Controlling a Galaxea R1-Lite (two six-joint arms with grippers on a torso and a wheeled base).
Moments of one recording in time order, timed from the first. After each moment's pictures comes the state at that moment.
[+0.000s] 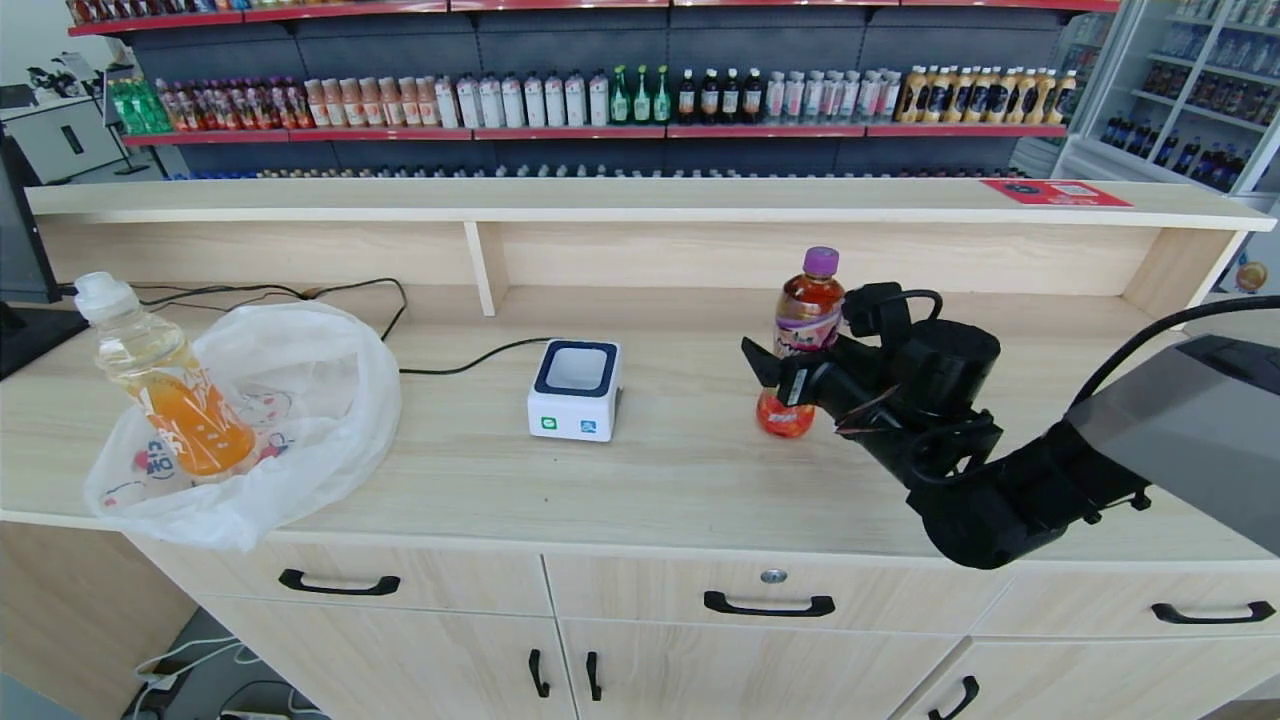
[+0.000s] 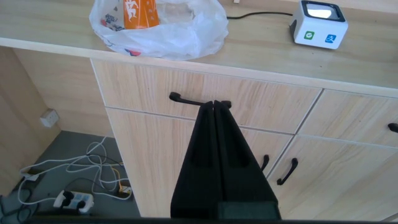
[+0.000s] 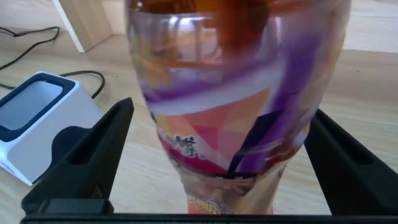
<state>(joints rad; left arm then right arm) 0.00 0.00 0.00 -0.01 0.04 -0.01 0.38 2.18 -1.04 -1.25 -0.05 0.04</state>
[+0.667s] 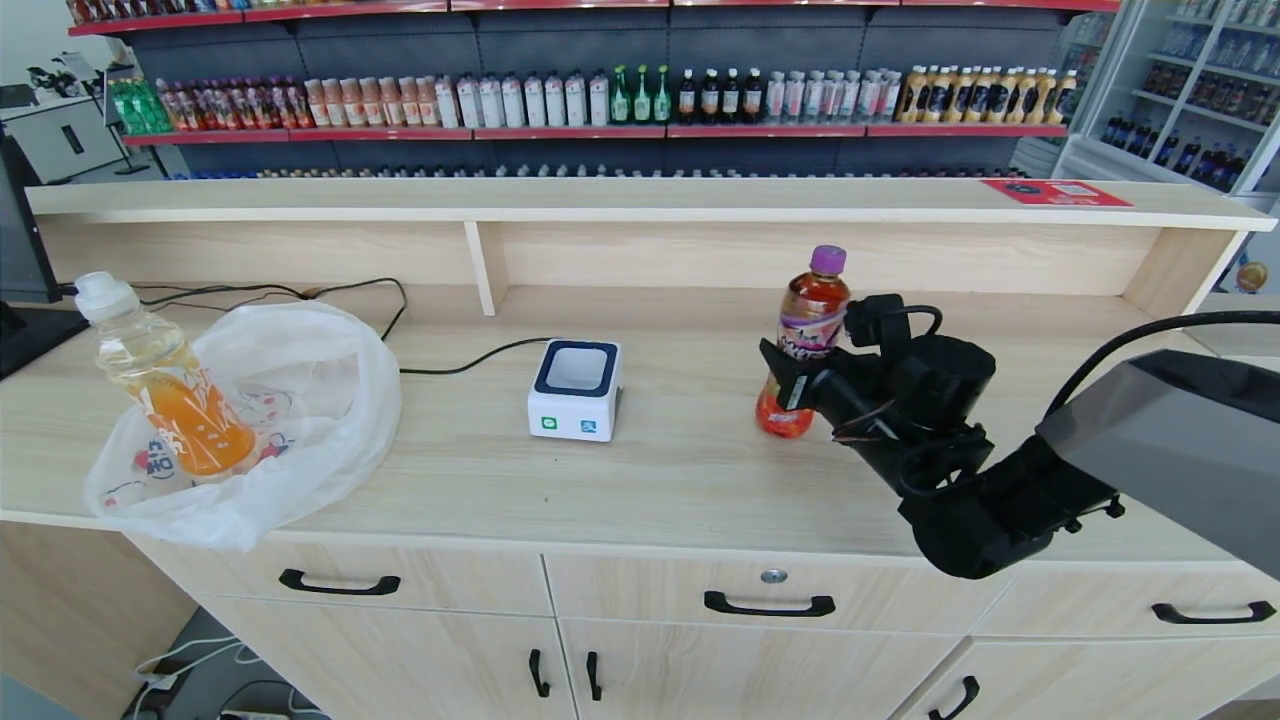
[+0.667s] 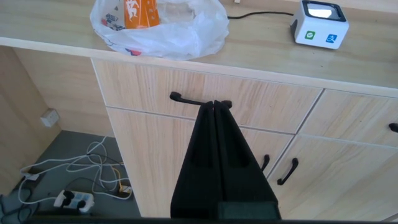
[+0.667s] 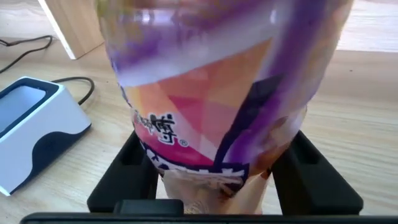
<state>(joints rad) 0.00 0.00 0.00 -0.01 0.04 -0.01 0.37 2.23 -1.03 -1.36 -0.05 0.05</state>
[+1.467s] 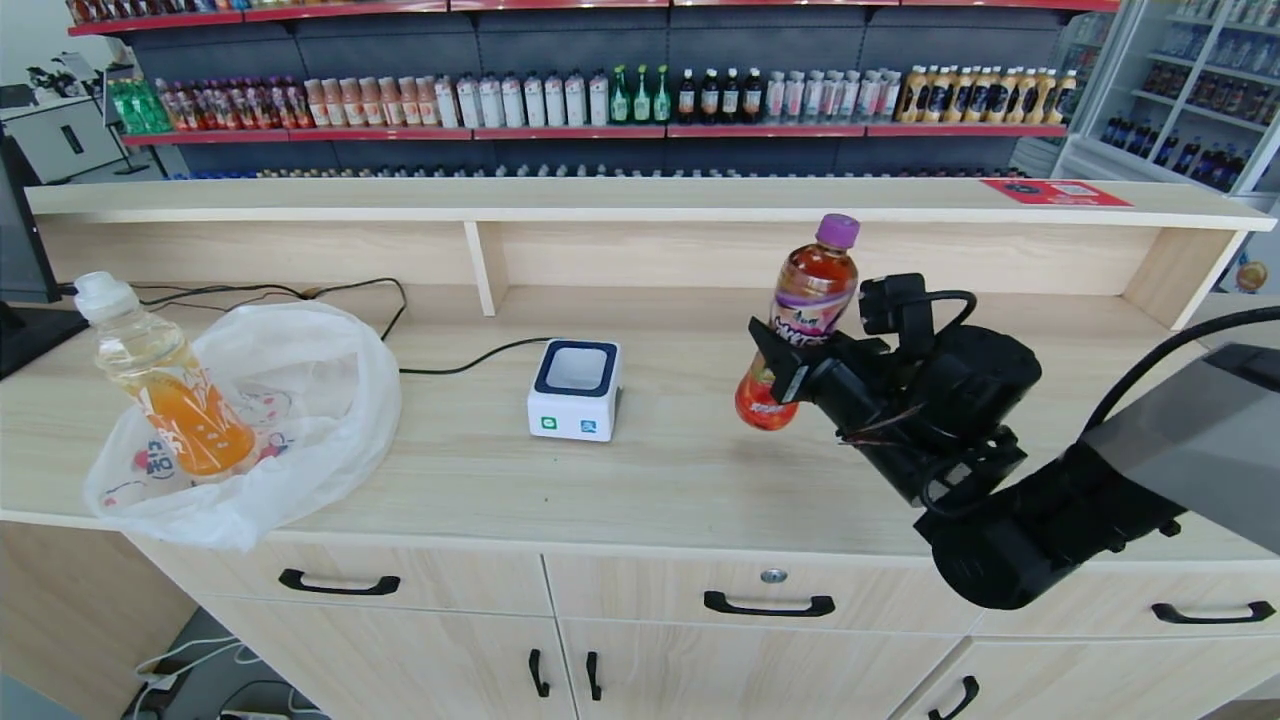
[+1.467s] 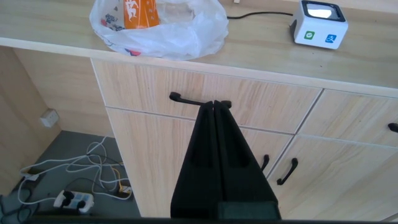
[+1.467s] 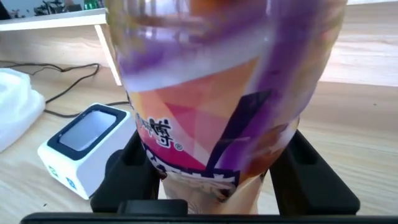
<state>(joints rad) 0.00 0.00 0.00 -0.01 0.04 -0.01 0.46 2.10 -0.91 -1.46 -0.05 0.06</state>
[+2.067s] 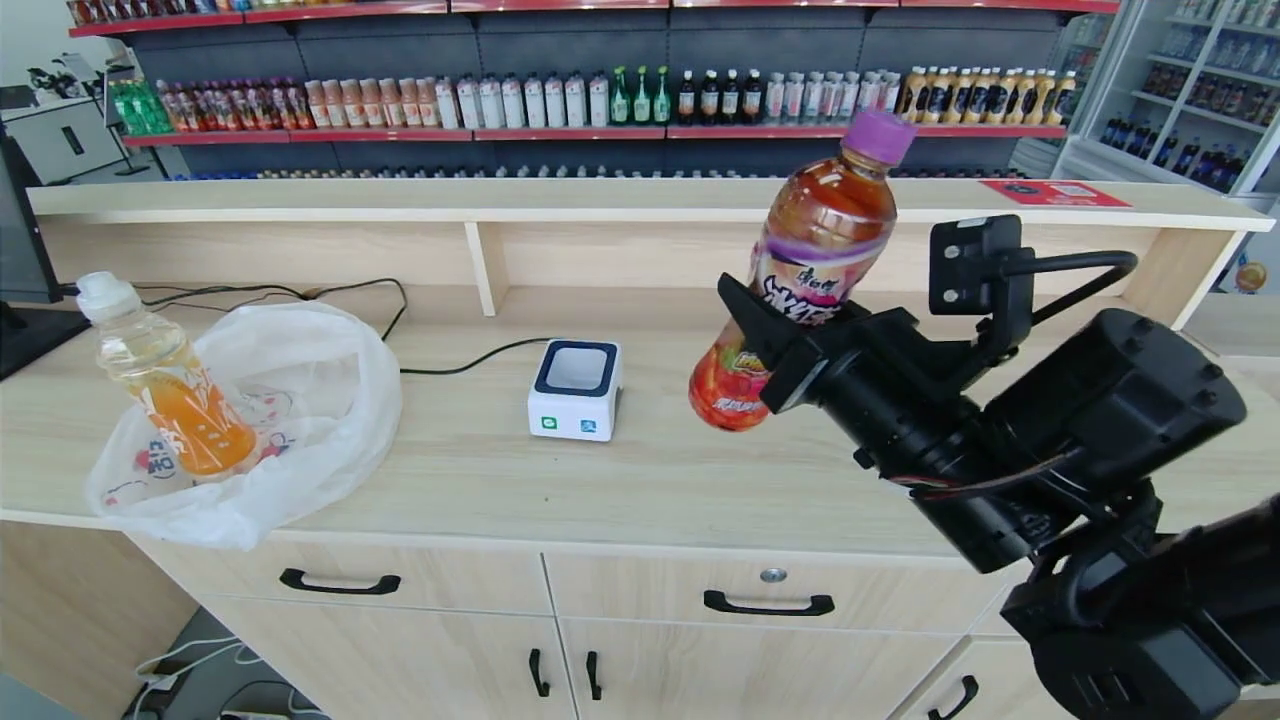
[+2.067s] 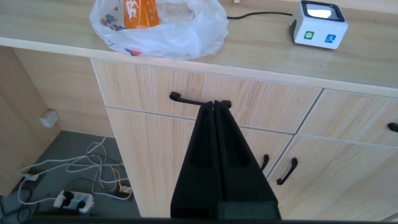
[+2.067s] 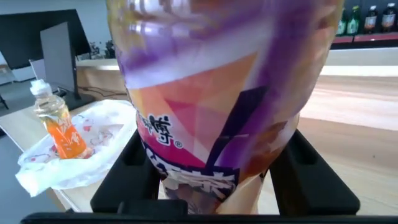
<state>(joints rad) 0.00 0.00 0.00 -0.01 0.04 -0.01 0.70 1.84 -0.74 -1.53 -0.10 0.04</state>
